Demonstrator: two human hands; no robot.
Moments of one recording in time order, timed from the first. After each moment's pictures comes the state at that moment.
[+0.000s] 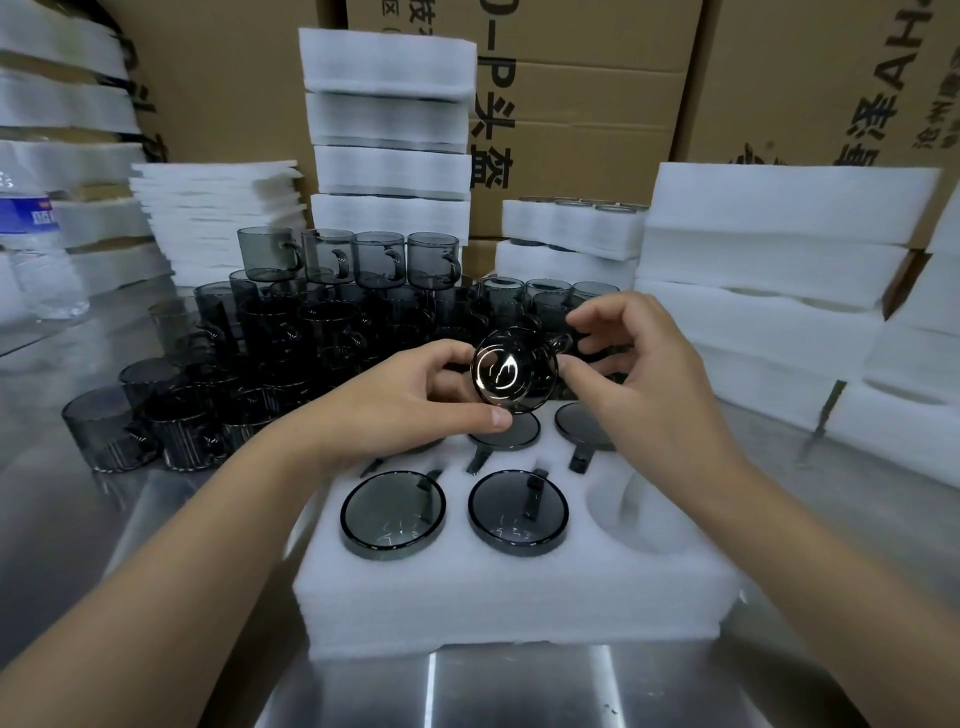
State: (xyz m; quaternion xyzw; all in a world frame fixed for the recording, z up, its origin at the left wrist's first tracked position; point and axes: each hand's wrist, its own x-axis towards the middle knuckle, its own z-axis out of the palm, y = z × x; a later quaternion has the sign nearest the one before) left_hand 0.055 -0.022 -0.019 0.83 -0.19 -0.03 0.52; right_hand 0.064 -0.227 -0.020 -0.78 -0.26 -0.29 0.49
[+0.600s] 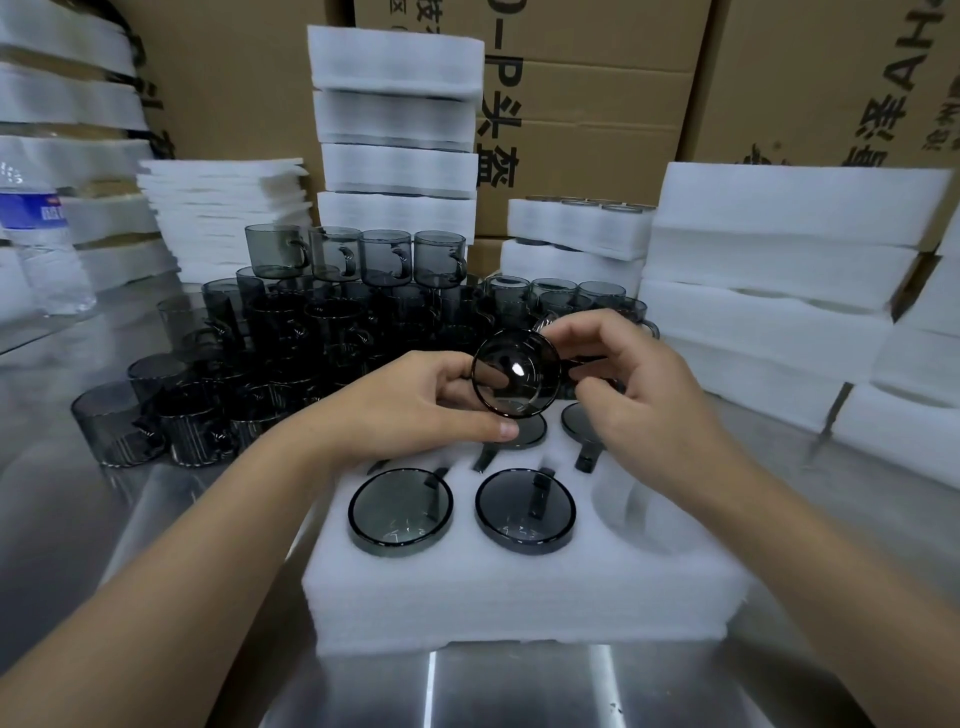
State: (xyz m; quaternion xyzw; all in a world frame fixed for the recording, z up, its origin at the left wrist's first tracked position) left_hand 0.057 -0.021 -0.021 0.84 -0.19 -0.04 0.51; right_hand 0.054 -0.225 -0.015 -0.79 -0.31 -0.18 0.49
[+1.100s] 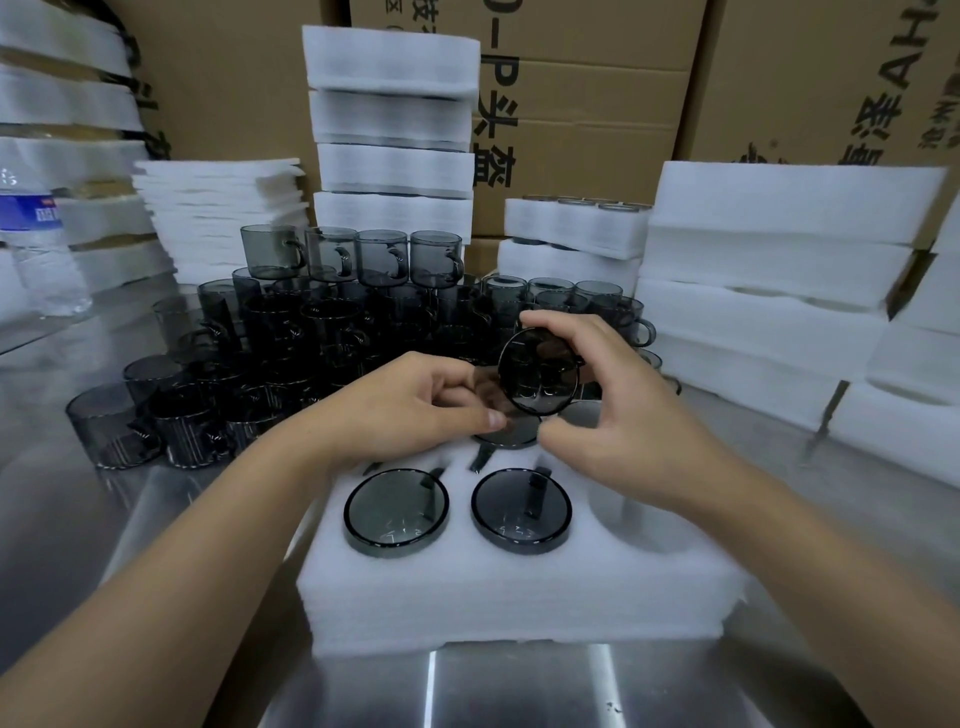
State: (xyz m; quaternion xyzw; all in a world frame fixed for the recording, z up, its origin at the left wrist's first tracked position) left_hand 0.056 -0.020 -0.020 0.86 -0.19 -0.03 0.48; right_hand 0.055 -0.226 -0.018 -0.83 -0.35 -0.15 0.41
